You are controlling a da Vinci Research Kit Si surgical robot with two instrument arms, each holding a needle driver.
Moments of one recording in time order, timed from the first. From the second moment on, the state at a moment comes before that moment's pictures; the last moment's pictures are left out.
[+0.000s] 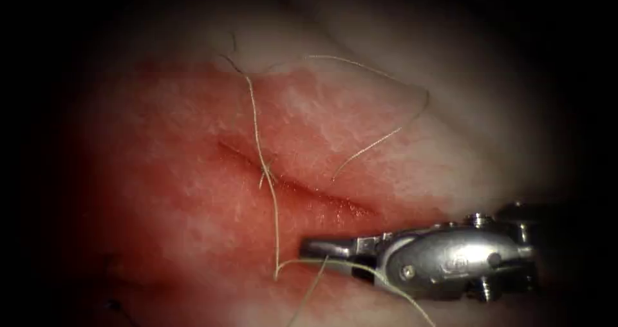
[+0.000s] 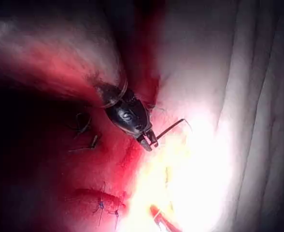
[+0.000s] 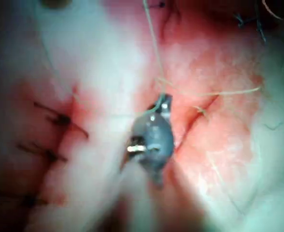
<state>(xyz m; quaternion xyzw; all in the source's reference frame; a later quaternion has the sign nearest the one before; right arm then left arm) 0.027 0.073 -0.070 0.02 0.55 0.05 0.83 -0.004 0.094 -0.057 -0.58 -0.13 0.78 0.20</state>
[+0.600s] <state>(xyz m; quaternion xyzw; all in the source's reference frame) 0.035 0.067 -0.089 0.04 0.59 -0.01 0.81 -0.004 0.094 -0.057 -0.58 -0.13 0.78 0.20</state>
